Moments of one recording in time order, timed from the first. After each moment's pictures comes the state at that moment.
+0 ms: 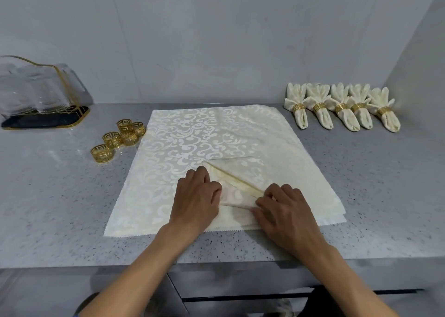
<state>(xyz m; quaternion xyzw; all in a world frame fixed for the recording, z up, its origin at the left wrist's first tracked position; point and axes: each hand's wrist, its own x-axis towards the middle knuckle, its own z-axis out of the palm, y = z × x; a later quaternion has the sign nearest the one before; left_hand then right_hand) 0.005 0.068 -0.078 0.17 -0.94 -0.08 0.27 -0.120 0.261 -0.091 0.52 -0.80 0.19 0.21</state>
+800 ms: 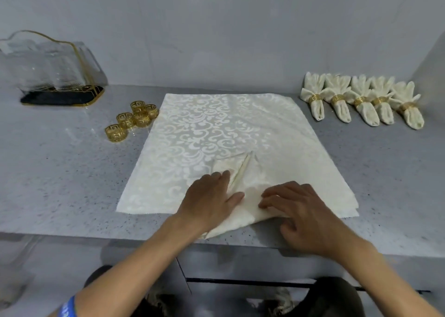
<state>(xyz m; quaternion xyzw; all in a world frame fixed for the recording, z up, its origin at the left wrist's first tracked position) 0.019 0.091 -0.069 0.22 -0.97 -0.10 0.05 -0.115 0.281 -0.069 0.63 -0.75 0.17 0.08</state>
